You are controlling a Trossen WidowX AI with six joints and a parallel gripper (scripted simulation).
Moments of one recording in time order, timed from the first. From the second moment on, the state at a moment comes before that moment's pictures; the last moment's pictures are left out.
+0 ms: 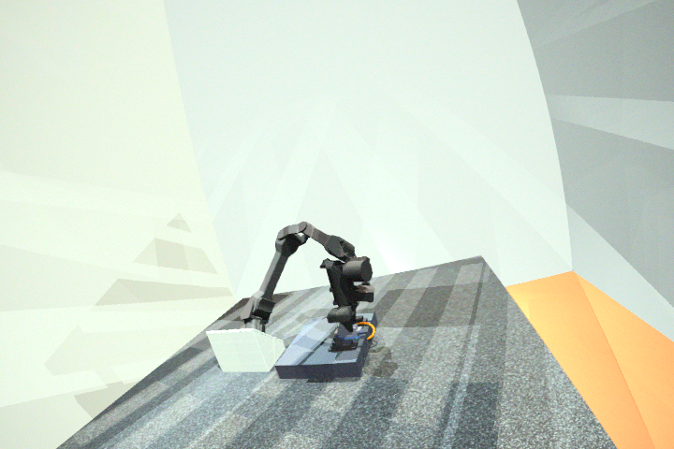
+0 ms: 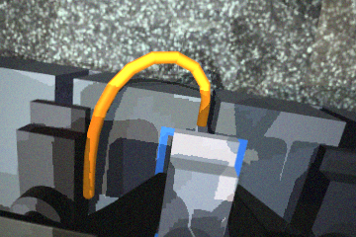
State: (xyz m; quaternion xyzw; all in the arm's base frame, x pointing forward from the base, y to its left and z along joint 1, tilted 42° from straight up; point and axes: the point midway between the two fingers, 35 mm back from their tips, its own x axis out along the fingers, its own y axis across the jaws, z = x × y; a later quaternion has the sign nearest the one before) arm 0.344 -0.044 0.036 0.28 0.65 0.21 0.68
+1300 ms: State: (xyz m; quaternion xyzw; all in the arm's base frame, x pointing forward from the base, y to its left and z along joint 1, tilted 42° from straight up) arm 0.245 -0.093 0.094 0.29 0.65 0.20 0.67
